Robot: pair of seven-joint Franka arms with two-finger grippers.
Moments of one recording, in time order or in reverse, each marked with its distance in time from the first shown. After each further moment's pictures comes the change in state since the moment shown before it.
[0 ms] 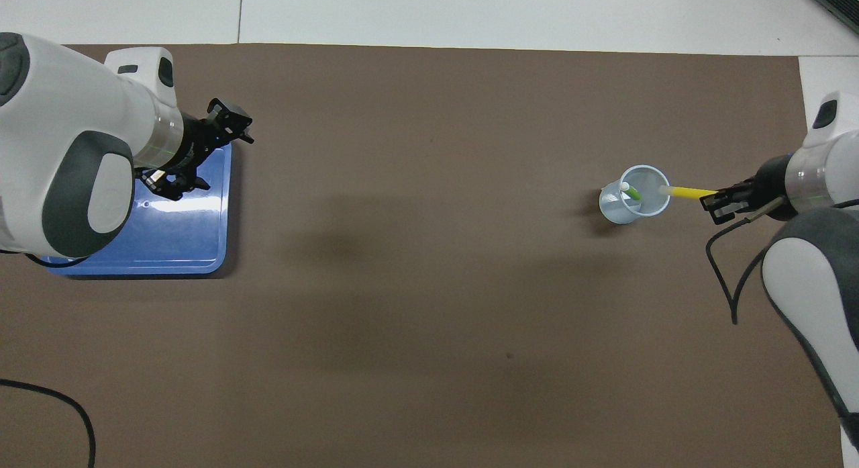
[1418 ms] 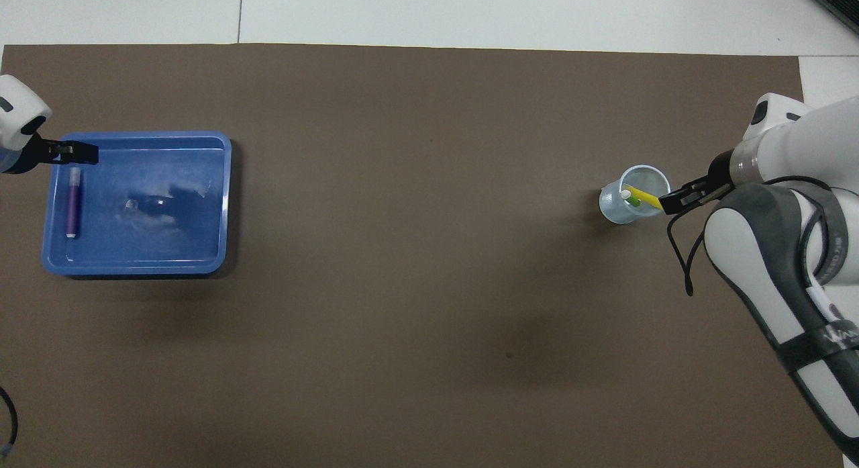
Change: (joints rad) left arm 0.380 0.157 0.002 -0.053 0.279 0.286 0.946; right arm 0.004 0.144 0.000 0.021 -0.020 0.070 0.000
